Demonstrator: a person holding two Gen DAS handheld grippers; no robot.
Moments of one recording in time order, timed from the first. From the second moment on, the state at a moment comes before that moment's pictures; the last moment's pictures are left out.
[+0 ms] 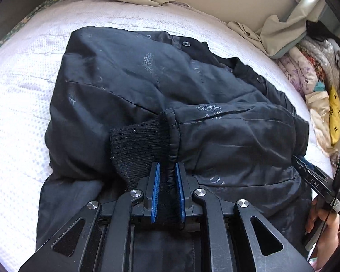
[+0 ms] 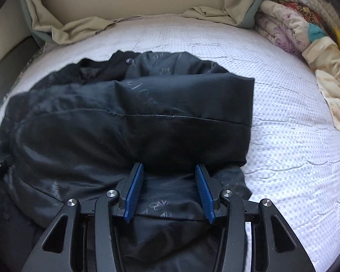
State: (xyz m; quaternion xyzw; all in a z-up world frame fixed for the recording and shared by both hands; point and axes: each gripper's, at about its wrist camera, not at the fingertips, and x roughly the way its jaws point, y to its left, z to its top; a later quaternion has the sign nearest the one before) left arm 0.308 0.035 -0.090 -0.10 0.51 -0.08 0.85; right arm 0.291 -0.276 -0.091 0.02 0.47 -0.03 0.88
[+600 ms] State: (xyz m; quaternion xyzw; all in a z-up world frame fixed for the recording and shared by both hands) left arm 0.293 0.032 -0.077 -0.08 0.49 -0.08 0.86; right arm 0.295 -0.280 -0.099 0.03 0.45 -0.01 0.89
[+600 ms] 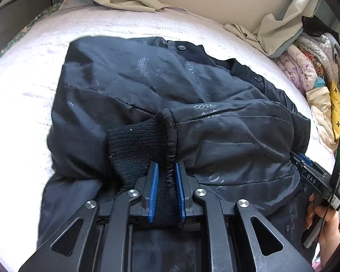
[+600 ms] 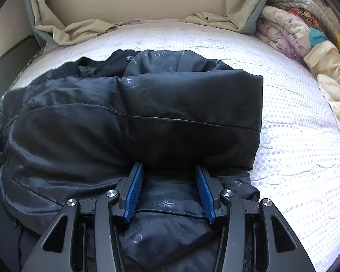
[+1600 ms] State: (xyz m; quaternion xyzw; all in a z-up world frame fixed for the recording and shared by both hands) left arm 0.249 0.102 -0.047 -0.08 0.50 0.02 0.86; right arm 0.209 -0.329 -0.106 0.07 0.45 -0.07 0.89
